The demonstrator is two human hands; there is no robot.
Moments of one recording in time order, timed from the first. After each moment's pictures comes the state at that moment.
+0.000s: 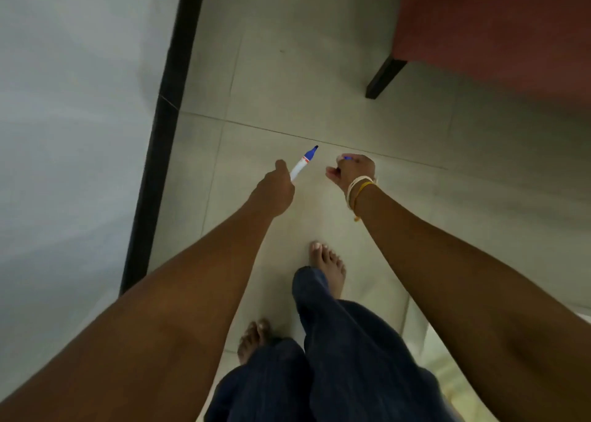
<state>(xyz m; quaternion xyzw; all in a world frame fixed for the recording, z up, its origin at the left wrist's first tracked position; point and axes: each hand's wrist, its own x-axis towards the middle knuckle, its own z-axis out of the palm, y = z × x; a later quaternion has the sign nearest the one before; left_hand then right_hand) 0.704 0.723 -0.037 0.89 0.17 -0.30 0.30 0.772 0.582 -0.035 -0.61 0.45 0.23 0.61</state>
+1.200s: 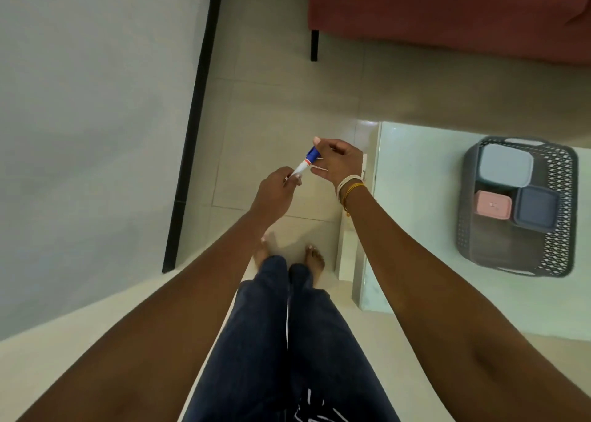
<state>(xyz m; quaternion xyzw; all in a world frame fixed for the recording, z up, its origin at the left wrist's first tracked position) 0.288 0.535 0.412 0.86 0.16 -0.20 0.44 0.351 0.410 0.419 -0.64 0.28 0.20 0.69</state>
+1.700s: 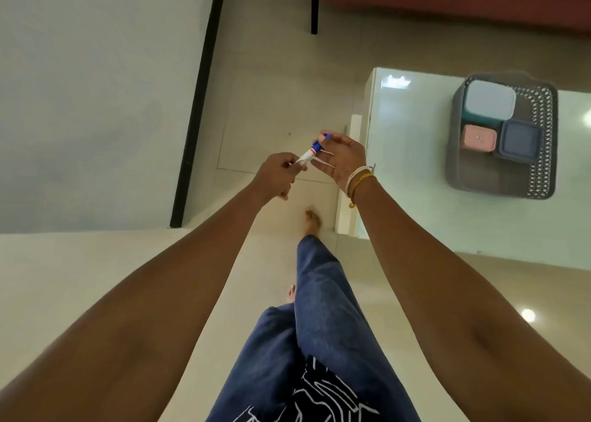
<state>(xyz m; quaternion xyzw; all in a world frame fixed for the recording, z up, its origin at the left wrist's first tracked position) 0.124 0.504 0.452 0.78 0.20 -0.26 0.53 0.175 0.361 0.443 -0.54 0.29 0.26 0.74</state>
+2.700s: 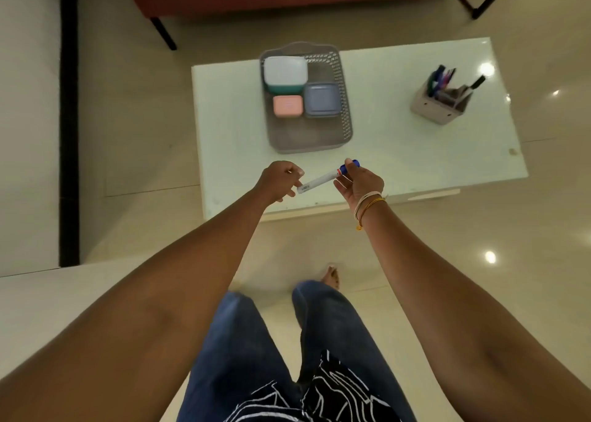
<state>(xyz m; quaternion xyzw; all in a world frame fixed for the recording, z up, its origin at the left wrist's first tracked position) 0.085 0.052 0.483 0.81 0.10 -0.36 0.45 0.058 -0.123 0.466 -0.45 0.51 0.04 0.73</state>
